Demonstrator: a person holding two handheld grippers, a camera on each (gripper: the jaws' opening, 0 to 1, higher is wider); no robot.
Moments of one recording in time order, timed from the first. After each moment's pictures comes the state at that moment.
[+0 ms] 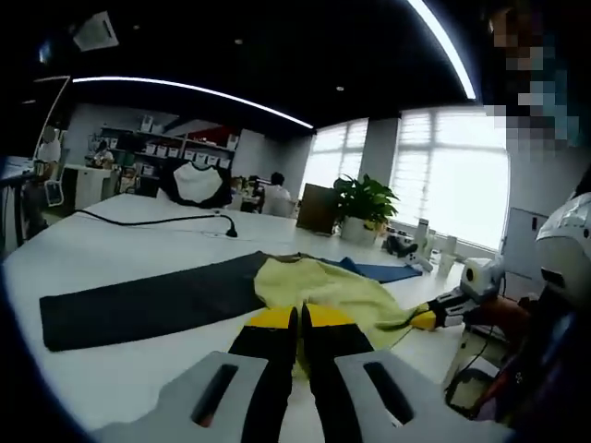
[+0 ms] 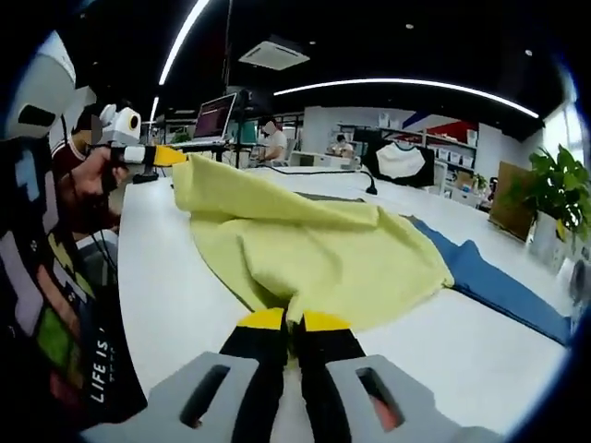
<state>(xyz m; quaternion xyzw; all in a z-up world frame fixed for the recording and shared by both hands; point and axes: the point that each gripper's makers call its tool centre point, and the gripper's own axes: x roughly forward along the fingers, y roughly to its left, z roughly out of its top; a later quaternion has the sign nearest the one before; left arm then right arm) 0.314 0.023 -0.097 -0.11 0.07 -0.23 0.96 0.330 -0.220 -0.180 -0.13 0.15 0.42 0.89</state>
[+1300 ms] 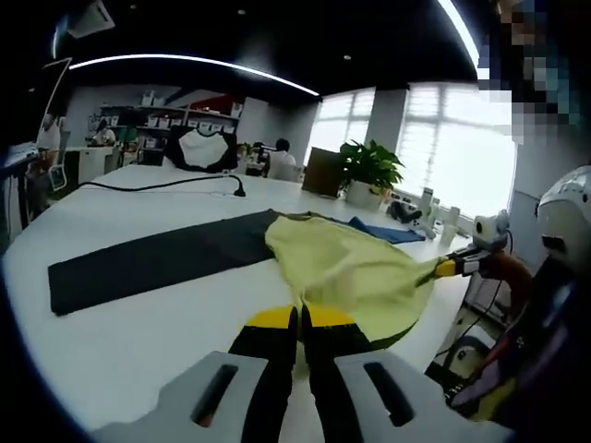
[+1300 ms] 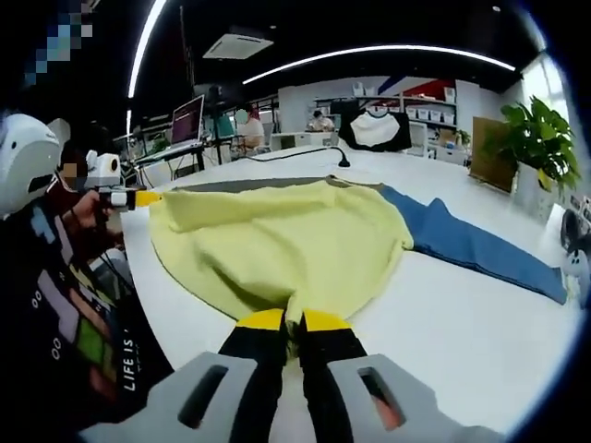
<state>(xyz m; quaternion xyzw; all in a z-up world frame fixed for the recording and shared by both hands) 0.296 0.039 -0.147 -0.09 0.16 -0.24 0.95 0.327 -0.276 -0.173 -0.07 0.24 0.38 0.89</state>
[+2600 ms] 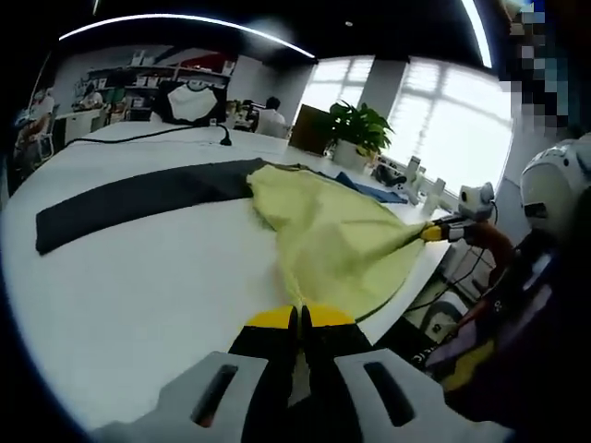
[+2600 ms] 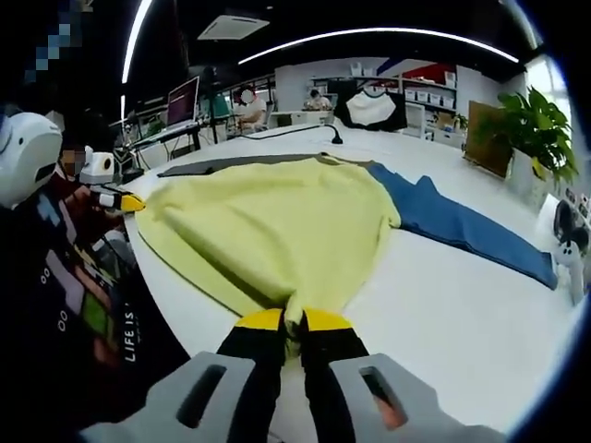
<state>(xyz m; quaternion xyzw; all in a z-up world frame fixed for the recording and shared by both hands) 0.260 0.029 -0.182 -0.09 0.24 -0.27 0.93 0.318 -0.302 -0.186 -0.09 0.28 0.38 0.88</state>
